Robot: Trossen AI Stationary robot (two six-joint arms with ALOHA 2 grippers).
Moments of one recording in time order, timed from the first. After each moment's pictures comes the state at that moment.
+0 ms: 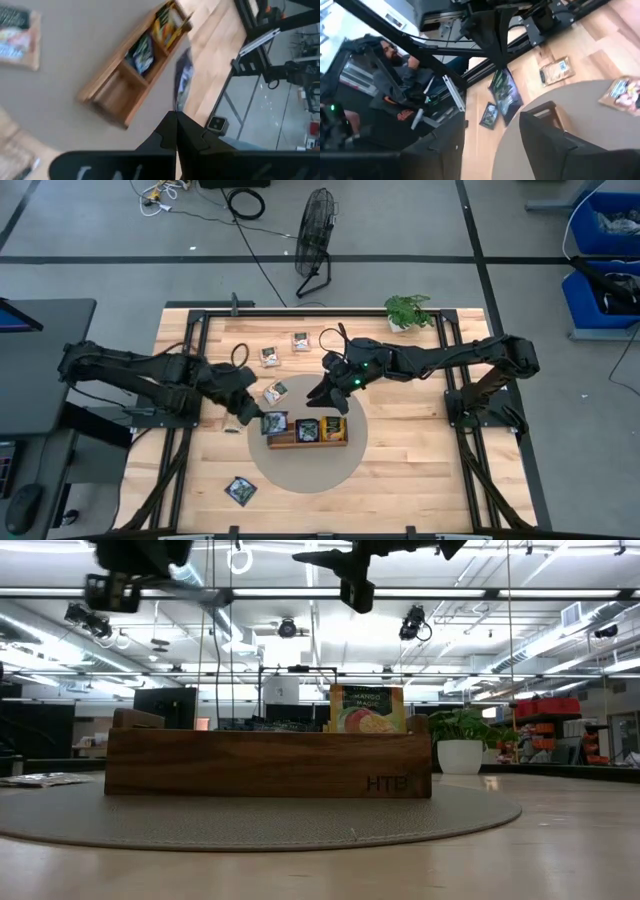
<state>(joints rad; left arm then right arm) -0.16 1.00 0.89 -0.62 0.10 -1.04 -0.02 1.59 1.20 0.03 -0.39 0.65</state>
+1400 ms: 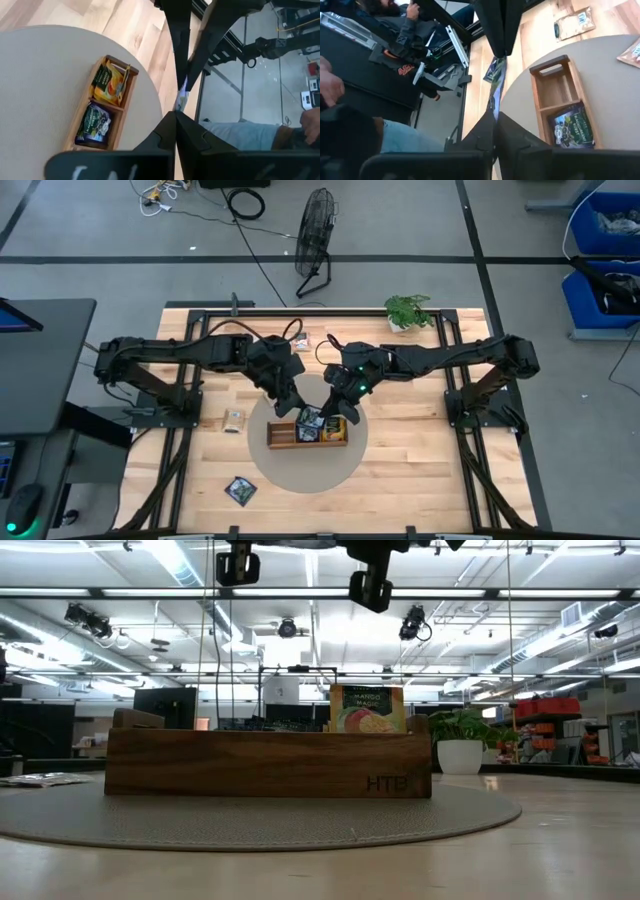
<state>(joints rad) 0.01 1.44 1.36 -0.63 0.35 -0.63 0.00 1.59 1.27 -0.23 -0.52 0.52</state>
